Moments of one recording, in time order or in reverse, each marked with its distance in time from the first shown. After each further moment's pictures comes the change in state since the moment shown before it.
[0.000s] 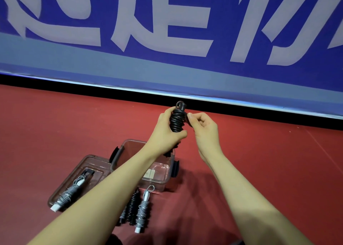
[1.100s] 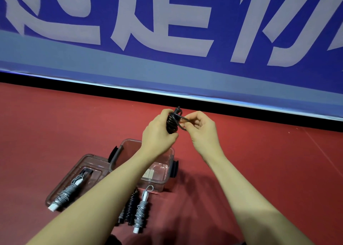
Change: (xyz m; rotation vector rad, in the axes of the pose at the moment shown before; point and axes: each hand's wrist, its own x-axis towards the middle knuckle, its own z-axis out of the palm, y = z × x) left_hand 0.000 -0.011 -0.010 0.557 0.198 0.127; right_hand -0.003 -0.010 0.004 -0.145 -0.117 -0.059
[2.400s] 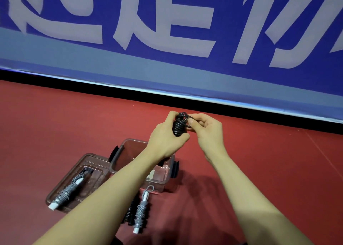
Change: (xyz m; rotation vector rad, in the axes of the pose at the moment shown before) left_hand -0.005 0.011 0.000 -0.240 -0.176 -0.063; right_hand 0.004 0.000 -0.004 0.075 0.030 0.023
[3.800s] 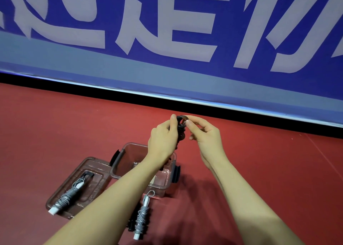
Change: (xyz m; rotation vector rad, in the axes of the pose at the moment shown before) left_hand 0.006 0.003 0.003 -0.065 0.219 -0.159; right_hand -0.001 0.001 0.004 0.051 -0.024 0.032
